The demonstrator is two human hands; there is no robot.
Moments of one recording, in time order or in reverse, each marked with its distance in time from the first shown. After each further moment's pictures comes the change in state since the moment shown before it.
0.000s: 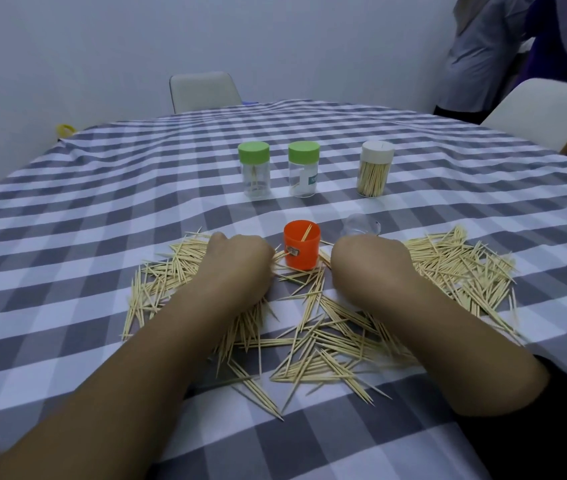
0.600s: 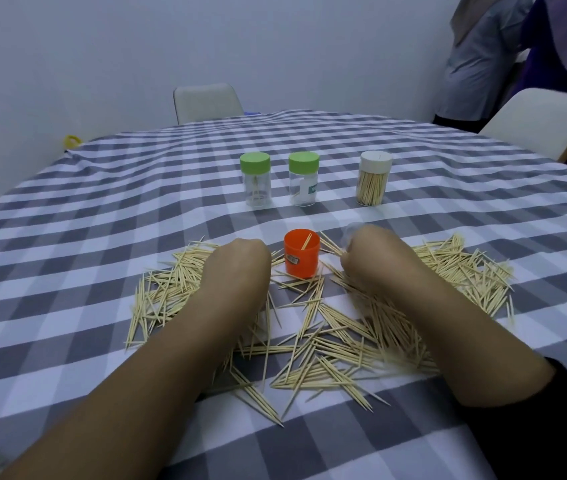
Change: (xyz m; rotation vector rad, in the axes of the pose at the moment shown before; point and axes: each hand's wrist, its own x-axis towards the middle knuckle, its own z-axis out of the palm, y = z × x) left_hand -0.001 0.005 -0.006 -0.021 -0.024 -0.188; right_hand 0.030 0.019 0.000 0.463 0.084 0.125
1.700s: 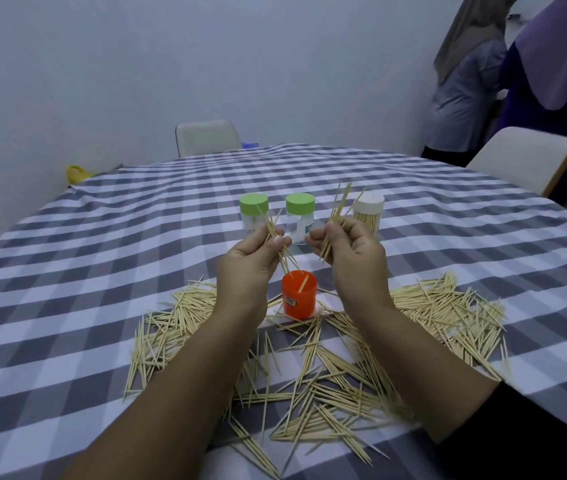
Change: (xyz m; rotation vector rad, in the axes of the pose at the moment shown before) left_hand 0.025 0.014 -0.009 -2.119 0.223 -0.059; right_hand 0.007 -0.017 0.012 1.419 0.409 -0.471
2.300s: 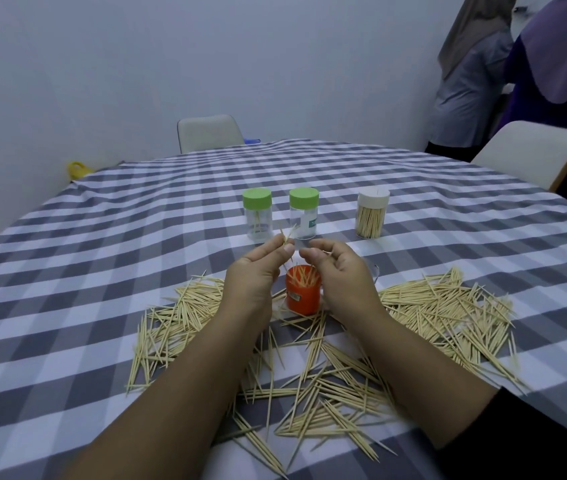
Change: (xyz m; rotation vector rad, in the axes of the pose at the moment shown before) left_hand 0.007 -0.020 -0.013 0.092 0.003 -0.155; right_hand -0.014 0.015 0.002 -0.297 -0.147 0.194
